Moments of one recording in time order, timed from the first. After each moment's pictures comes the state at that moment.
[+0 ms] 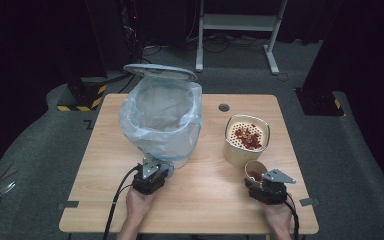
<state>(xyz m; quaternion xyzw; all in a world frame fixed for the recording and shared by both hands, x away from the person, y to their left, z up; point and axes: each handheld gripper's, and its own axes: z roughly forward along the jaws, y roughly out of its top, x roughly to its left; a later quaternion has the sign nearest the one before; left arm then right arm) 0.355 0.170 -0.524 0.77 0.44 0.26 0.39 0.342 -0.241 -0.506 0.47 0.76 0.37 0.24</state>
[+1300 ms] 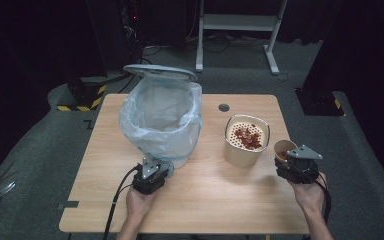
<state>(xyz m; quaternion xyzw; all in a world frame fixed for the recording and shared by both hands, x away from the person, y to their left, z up) 0.355 0.170 -0.524 0.76 0.44 0.25 0.40 0.376 -0.294 -0.429 0.48 0.77 0.27 0.33</state>
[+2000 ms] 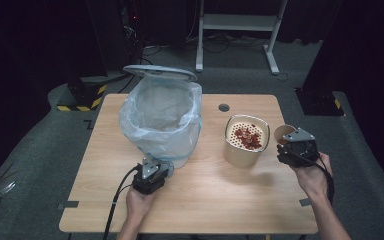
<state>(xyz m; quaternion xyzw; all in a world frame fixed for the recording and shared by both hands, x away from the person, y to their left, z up) 0.355 0.170 -0.524 0.76 0.44 0.25 0.40 0.405 -0.281 -0.391 0.44 0.79 0.19 0.38</state>
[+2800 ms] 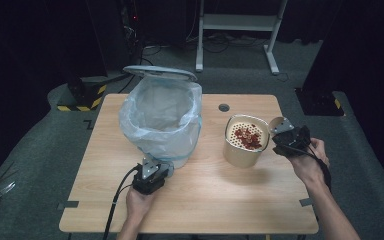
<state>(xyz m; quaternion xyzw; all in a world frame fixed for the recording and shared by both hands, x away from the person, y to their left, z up) 0.355 0.170 -0.524 0.77 0.44 0.25 0.39 0.427 -0.254 -0.378 0.37 0.82 0.10 0.43</state>
